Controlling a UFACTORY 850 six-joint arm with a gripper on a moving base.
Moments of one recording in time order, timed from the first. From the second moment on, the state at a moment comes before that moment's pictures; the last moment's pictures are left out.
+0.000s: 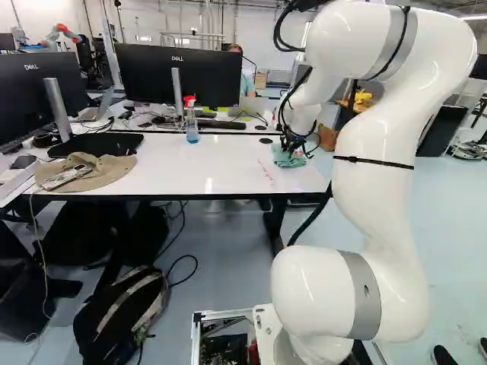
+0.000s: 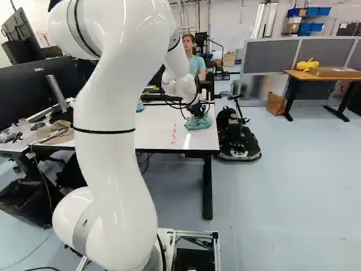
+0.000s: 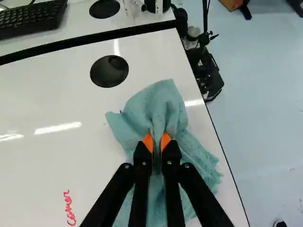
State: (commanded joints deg) arm -14.4 -26.9 -67.4 0.0 -1.6 0.0
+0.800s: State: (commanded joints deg) arm -8.9 -32.4 -74.8 0.0 -1.6 0.0
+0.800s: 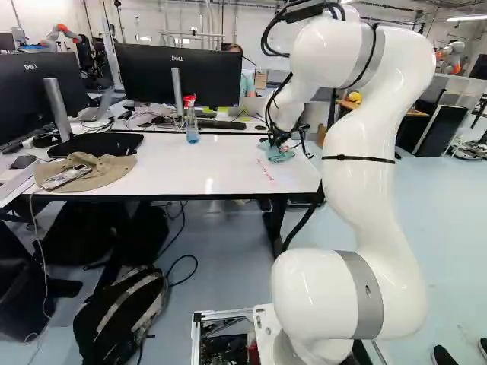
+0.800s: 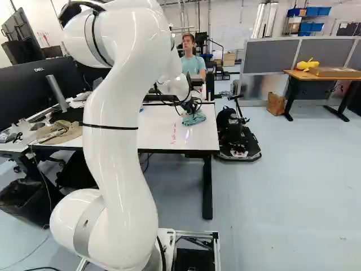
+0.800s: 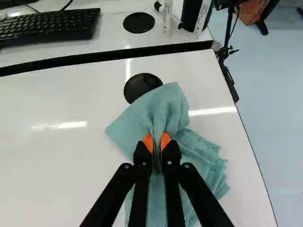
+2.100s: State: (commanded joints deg) arm -6.3 -22.5 -61.6 0.0 -1.6 0.0
